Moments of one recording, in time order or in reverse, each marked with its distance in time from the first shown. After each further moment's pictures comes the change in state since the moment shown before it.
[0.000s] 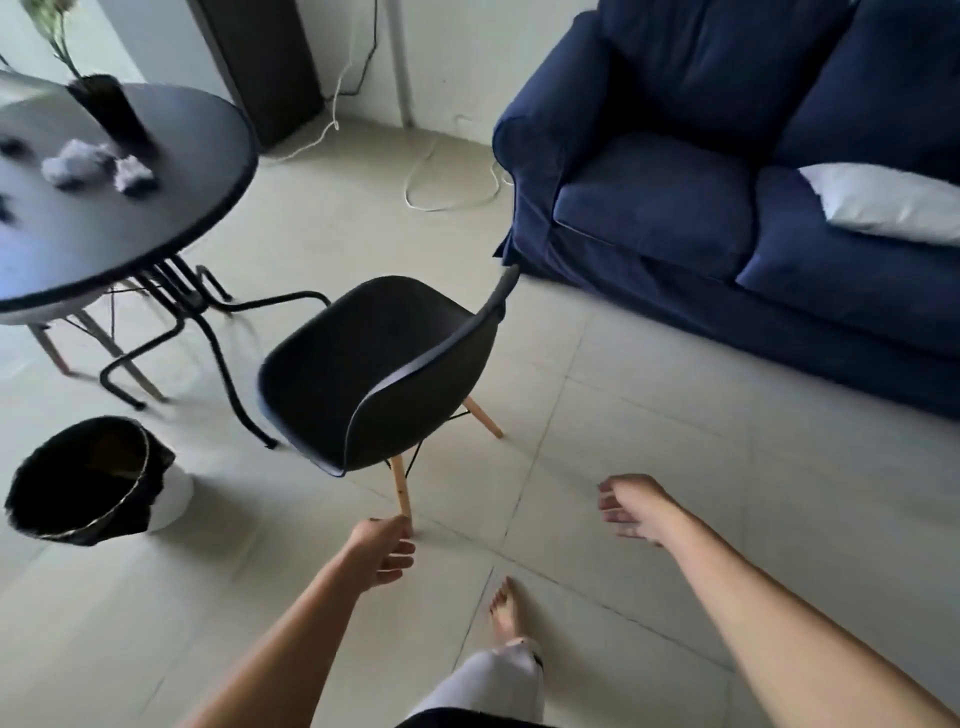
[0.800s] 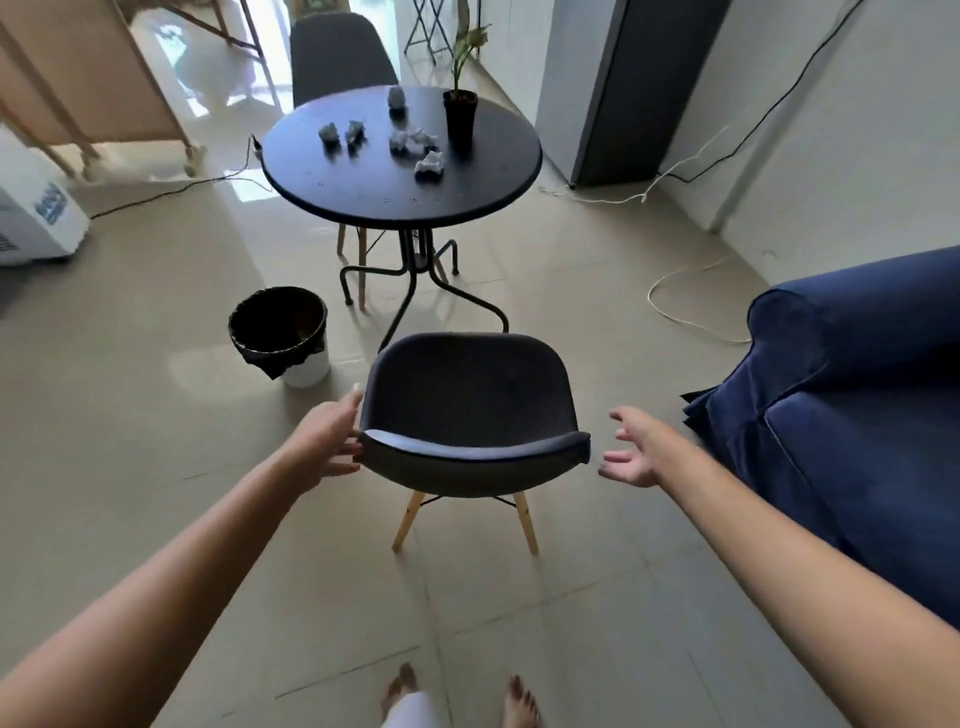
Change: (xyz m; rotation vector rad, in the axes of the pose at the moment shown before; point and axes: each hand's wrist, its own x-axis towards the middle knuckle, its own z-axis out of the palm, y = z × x) left_hand -0.080 0.144 0.002 -0.732 0.571 0.177; right_hand 0.064 -0.340 0.028 -0.289 -0.426 -0.089
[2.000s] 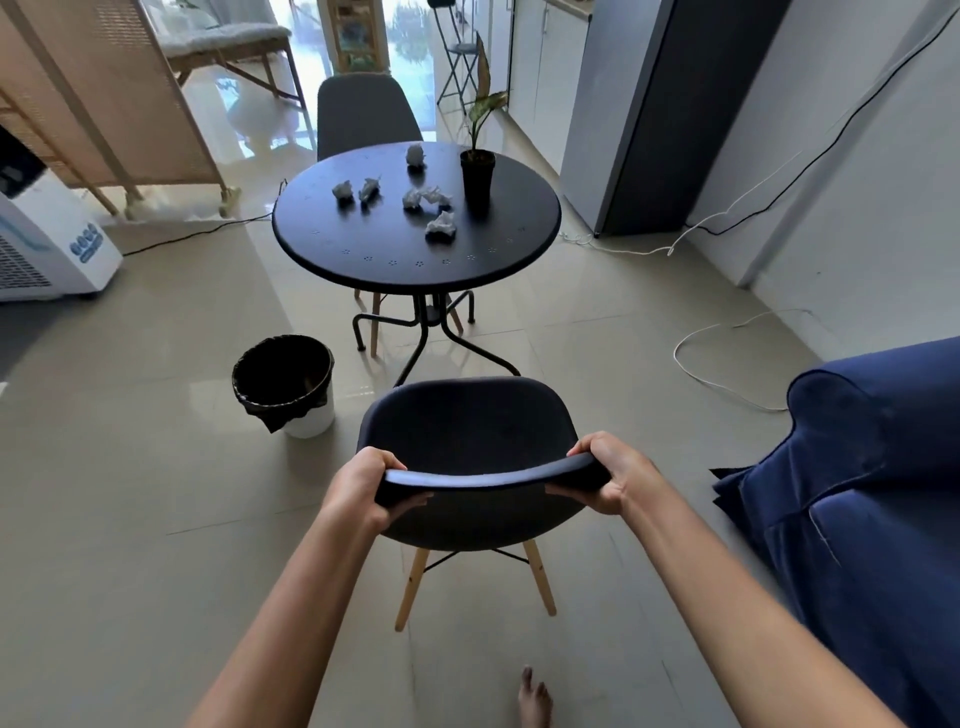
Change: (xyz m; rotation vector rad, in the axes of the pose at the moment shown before) left_hand 0.056 0.070 0.076 -0.615 0.033 -0.196; right_hand 0.036 -0.101 0.062 0.041 -0.194 -0.084
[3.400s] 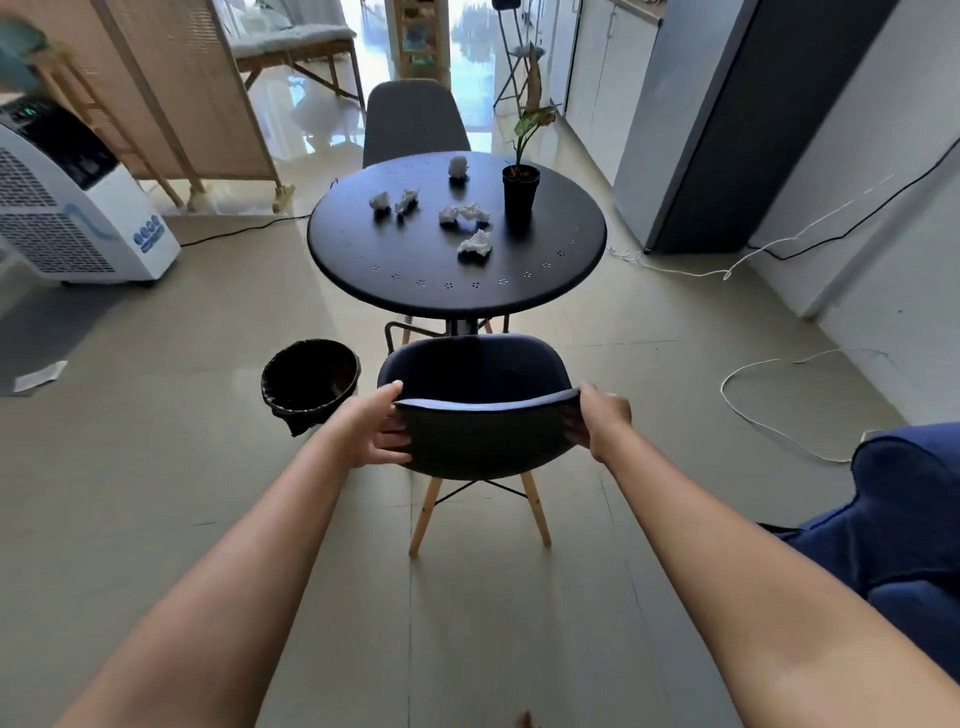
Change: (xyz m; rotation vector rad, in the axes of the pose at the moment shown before) left_hand 0.064 0.099 0.042 0.308 -0.037 0.076; right_hand 0.094 -0.097 0.064 -0.154 0.141 -0.342
